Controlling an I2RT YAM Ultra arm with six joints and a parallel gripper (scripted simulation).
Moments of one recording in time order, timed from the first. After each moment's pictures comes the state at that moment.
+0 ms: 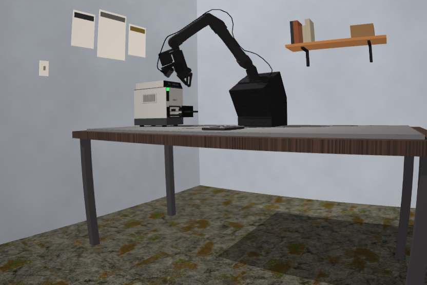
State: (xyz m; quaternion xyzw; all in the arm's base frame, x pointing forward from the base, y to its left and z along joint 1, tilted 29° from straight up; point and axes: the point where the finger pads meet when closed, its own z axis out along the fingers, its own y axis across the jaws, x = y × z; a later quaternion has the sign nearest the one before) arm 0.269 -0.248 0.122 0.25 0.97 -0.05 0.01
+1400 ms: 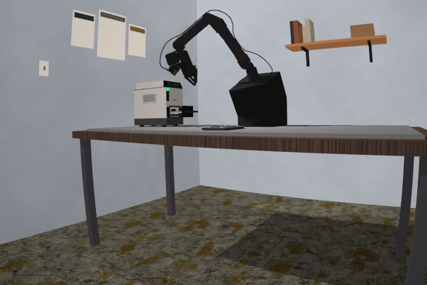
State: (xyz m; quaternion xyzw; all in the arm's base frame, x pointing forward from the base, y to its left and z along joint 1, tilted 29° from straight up) arm 0.176 -0.287 0.092 0.49 0.87 0.01 -0.01
